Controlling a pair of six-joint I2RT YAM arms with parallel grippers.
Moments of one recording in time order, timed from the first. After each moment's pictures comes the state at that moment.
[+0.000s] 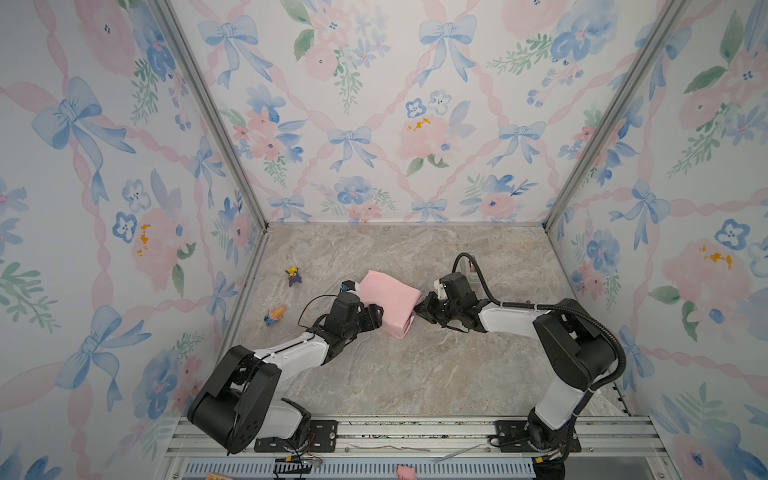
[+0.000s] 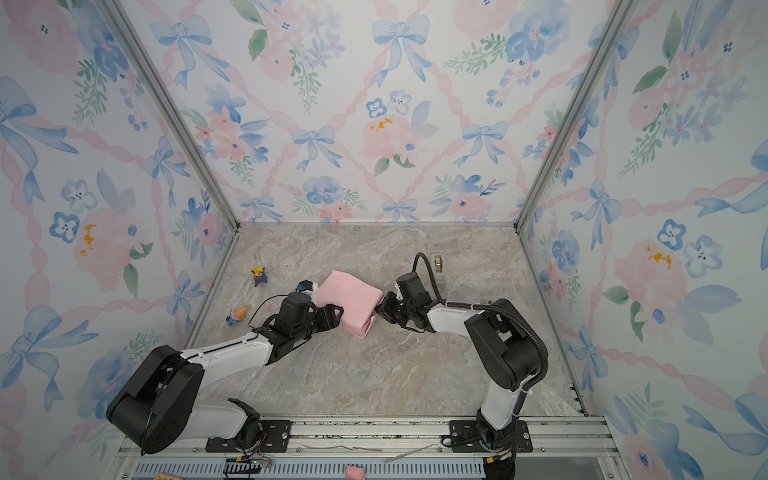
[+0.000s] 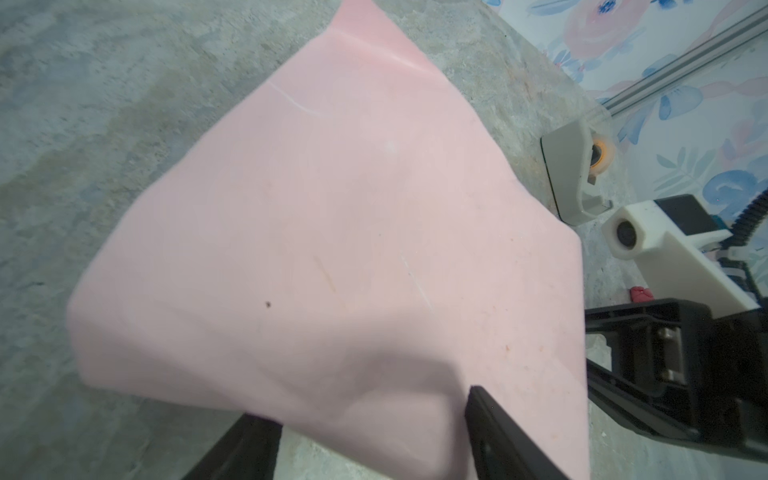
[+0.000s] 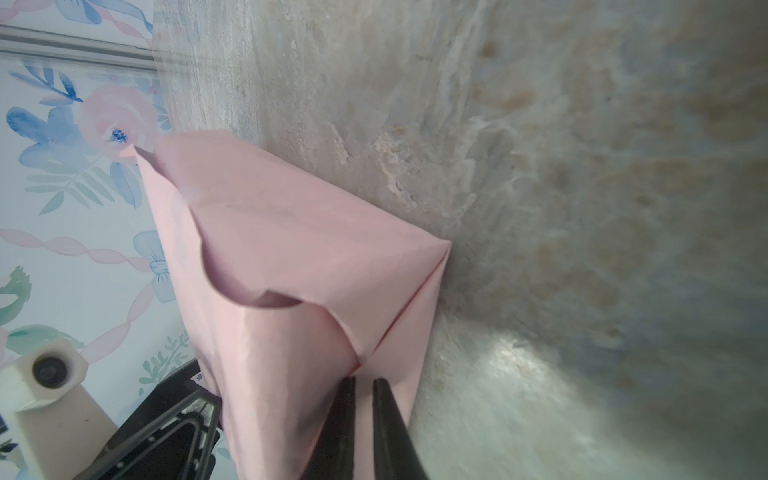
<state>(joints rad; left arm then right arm) -0.49 1.40 0.53 0.22 0.06 -0.64 0.59 1.77 0.88 0.14 -0.37 1.10</state>
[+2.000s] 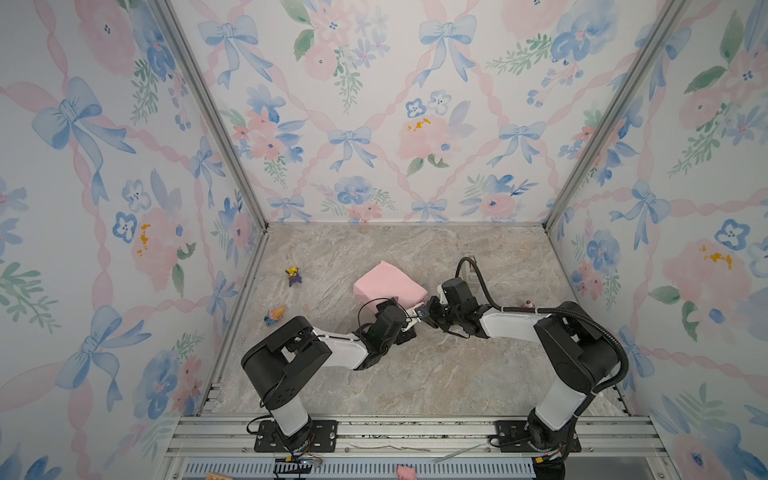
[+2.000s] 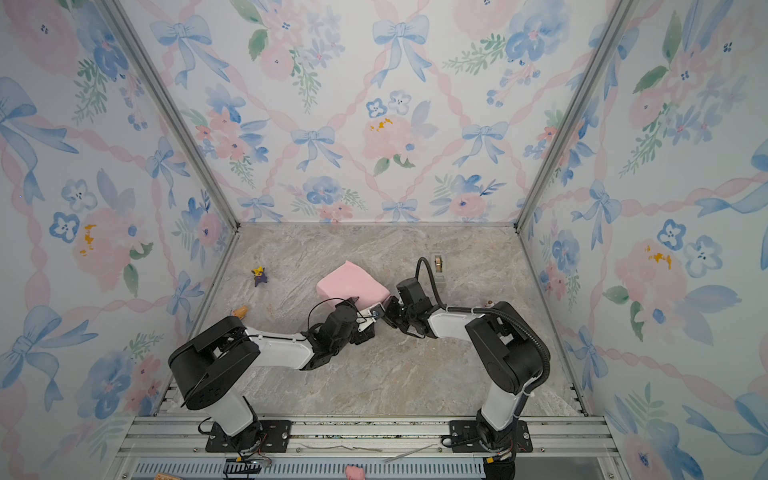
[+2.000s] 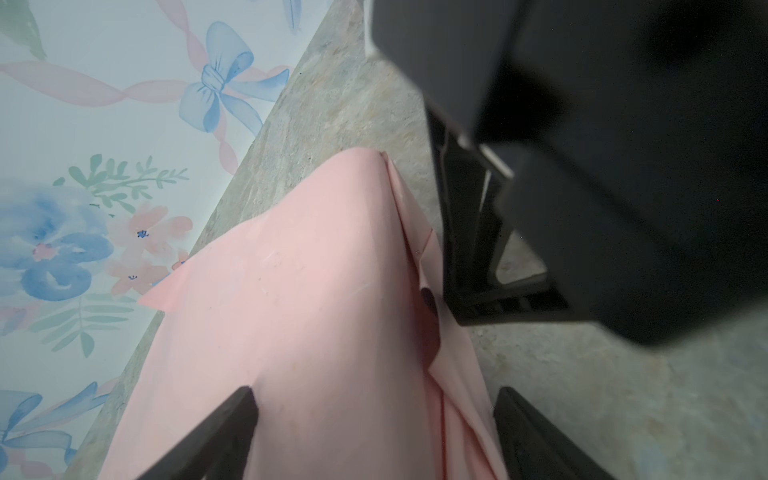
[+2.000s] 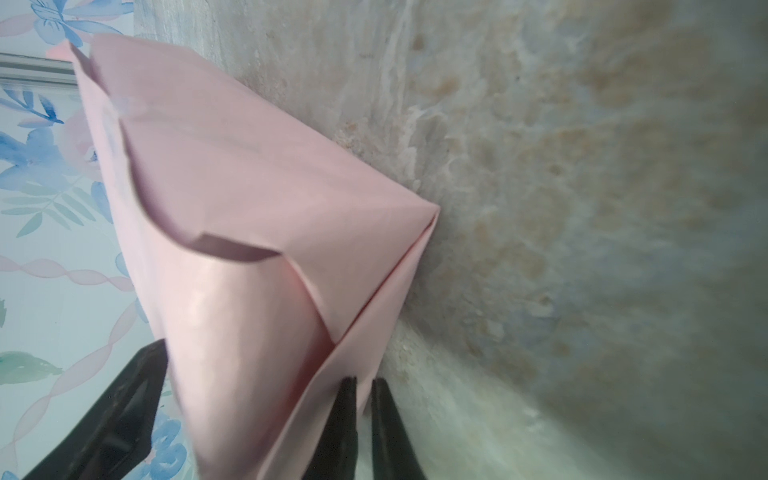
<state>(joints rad) -0.86 1.68 0.63 0.53 -0.37 0.52 0.60 1.74 0.82 0.16 -0.31 1.14</state>
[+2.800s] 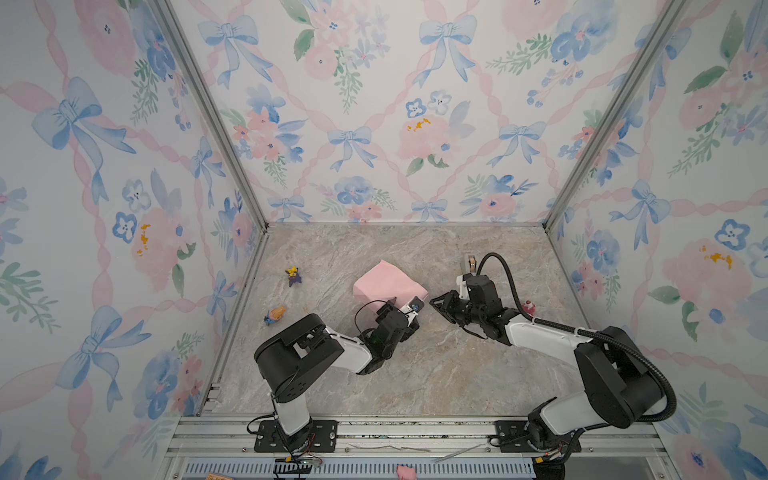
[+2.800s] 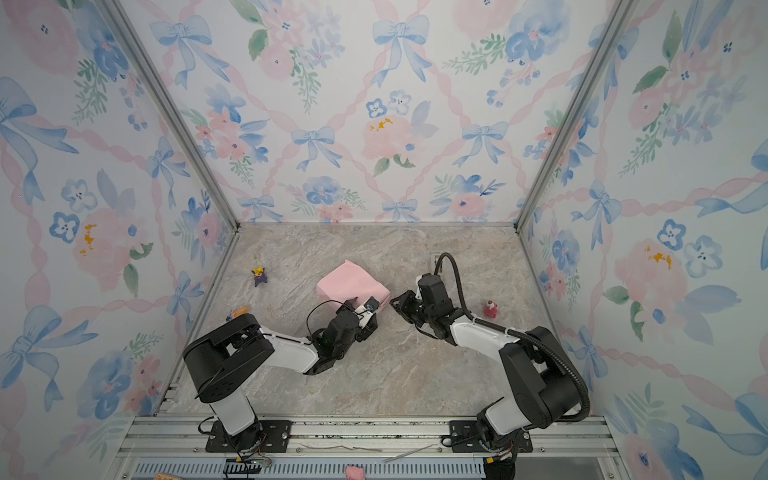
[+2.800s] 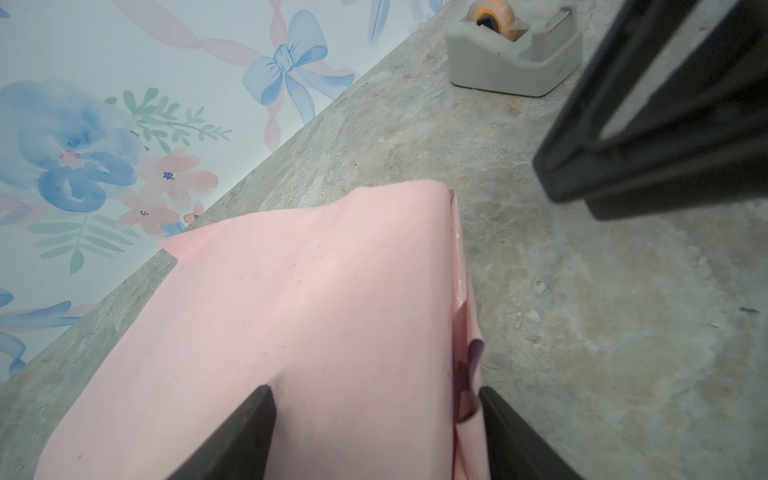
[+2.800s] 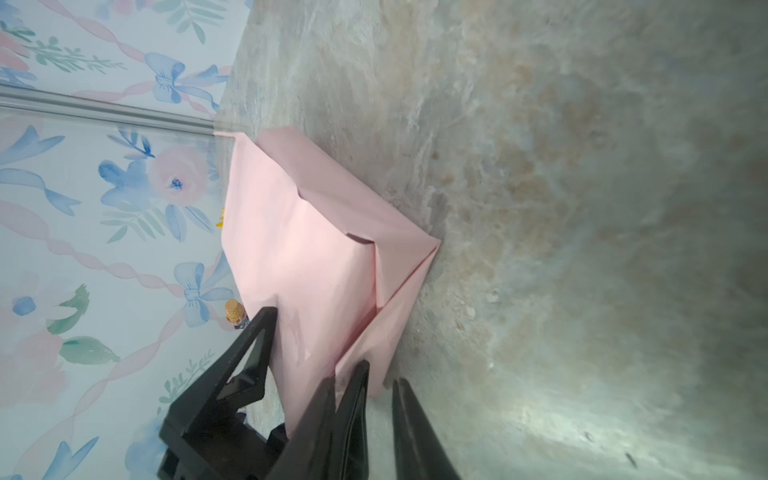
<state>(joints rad) -0.88 1.76 0.60 0.73 -0.48 0.26 0.49 1.49 0.72 0.15 -0.31 1.05</state>
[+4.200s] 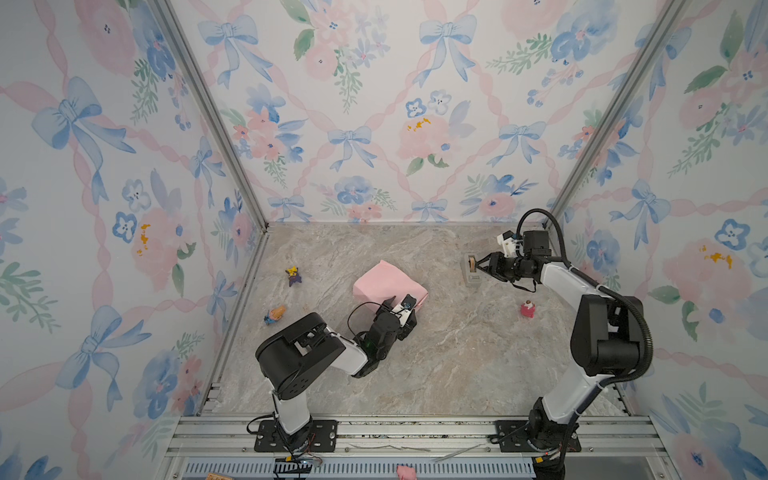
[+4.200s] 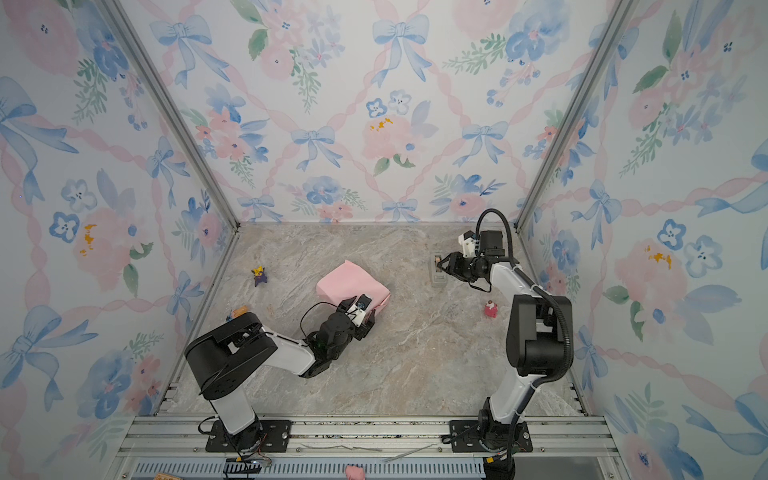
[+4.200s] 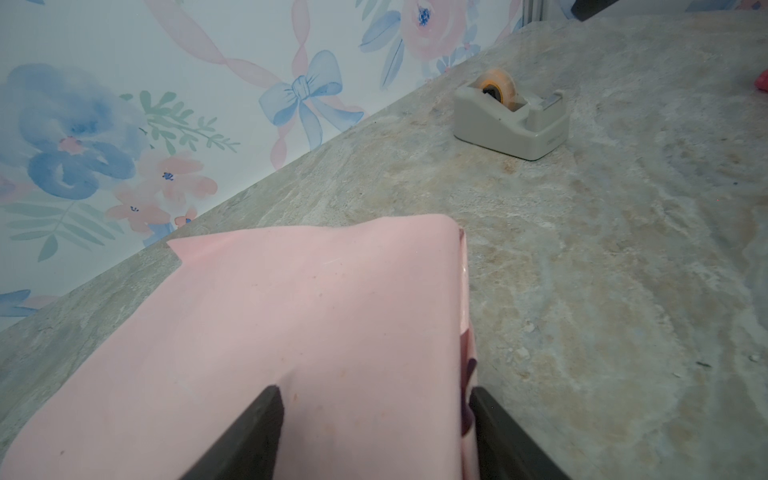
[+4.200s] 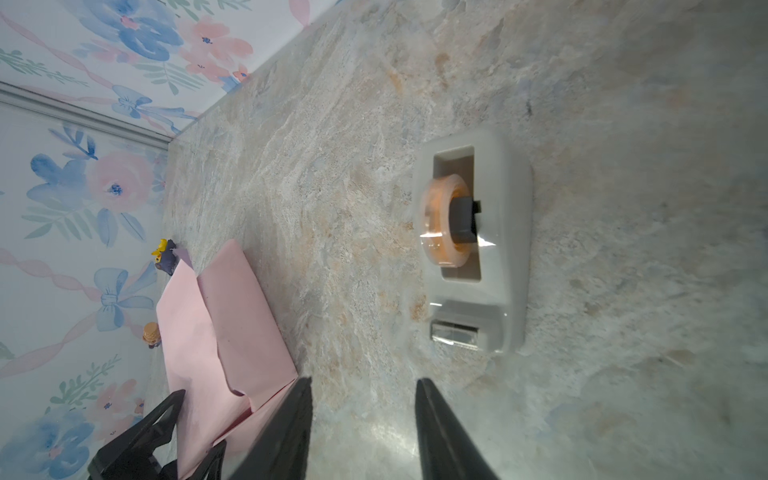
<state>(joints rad) -0.85 1.78 0.53 0.91 -0.41 0.18 -0.05 1.83 1.28 -0.38 -0.65 0.29</state>
